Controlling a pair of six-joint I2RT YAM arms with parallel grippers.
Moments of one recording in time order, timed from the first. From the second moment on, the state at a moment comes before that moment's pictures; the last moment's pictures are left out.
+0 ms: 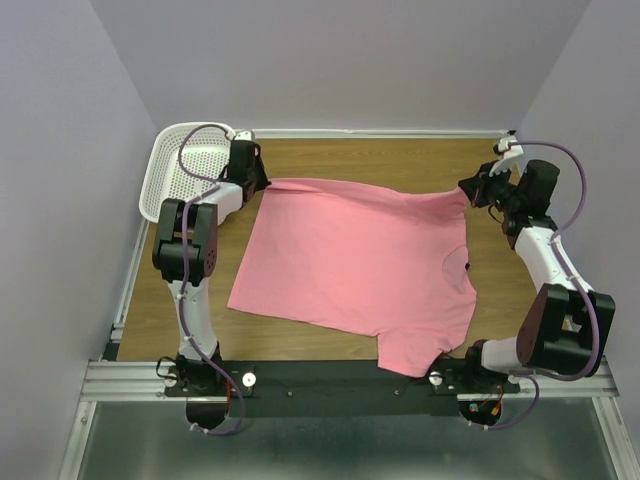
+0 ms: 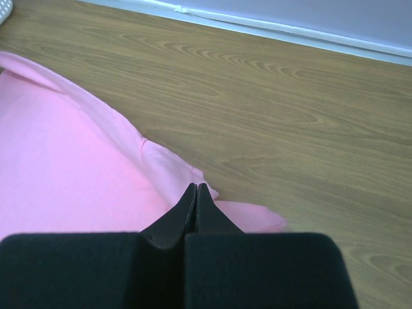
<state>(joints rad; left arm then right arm) -0.15 2.07 1.39 0.09 -0.05 -0.37 -0.22 1.38 0.91 0.13 -0.64 -0.11</state>
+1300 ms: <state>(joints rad) -0.15 1.94 1.23 0.13 -0.05 -0.35 -0.25 1.33 0.87 0.06 -0.56 -0.11</state>
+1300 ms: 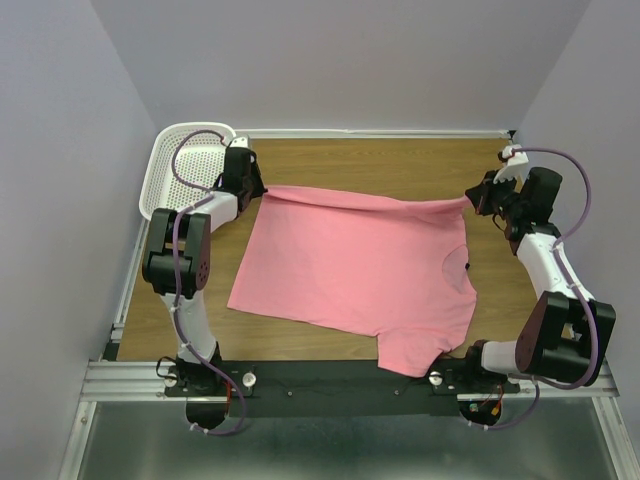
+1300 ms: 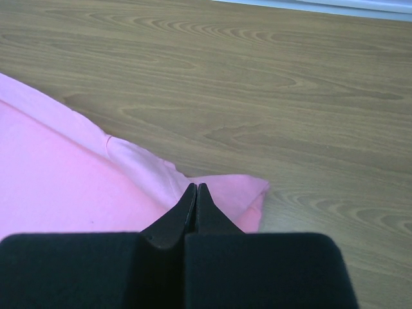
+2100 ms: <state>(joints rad) -0.15 1.89 1.17 0.13 -0.05 -0.35 -0.26 1.33 0.86 0.04 -0.56 -0.12</state>
